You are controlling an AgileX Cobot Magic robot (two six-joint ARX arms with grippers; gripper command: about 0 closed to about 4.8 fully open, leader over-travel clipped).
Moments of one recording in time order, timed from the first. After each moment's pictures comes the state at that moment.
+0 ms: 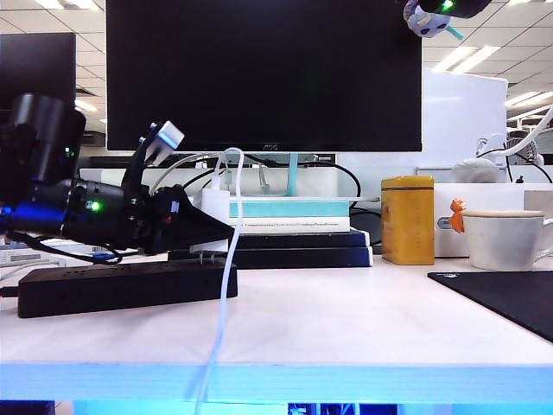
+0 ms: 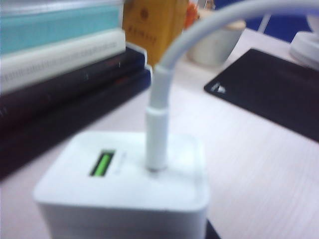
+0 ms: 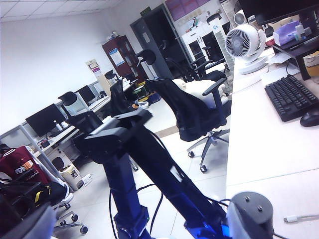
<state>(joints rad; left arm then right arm) -0.30 1.97 0.73 0.99 0.74 0.05 0.31 1.93 1.66 1.38 -1.44 1.53</state>
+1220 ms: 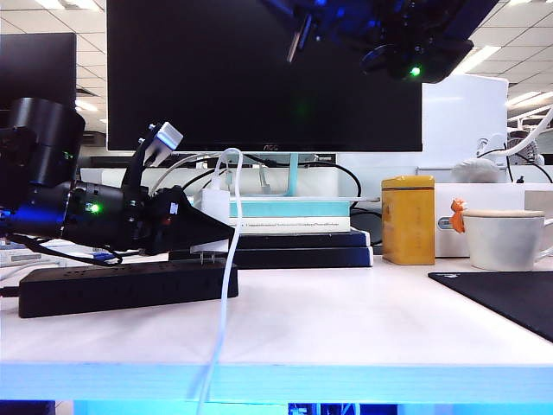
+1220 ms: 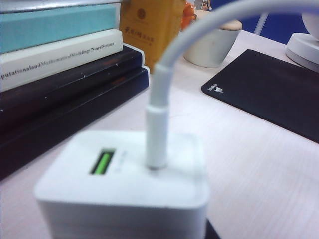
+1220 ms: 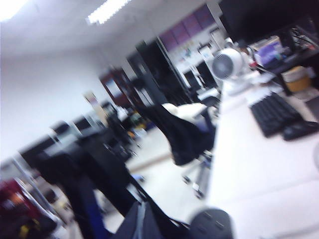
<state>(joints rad) -0.30 1.98 0.73 1.00 0.76 0.05 0.35 2.10 1.66 1.30 -1.30 1.31</state>
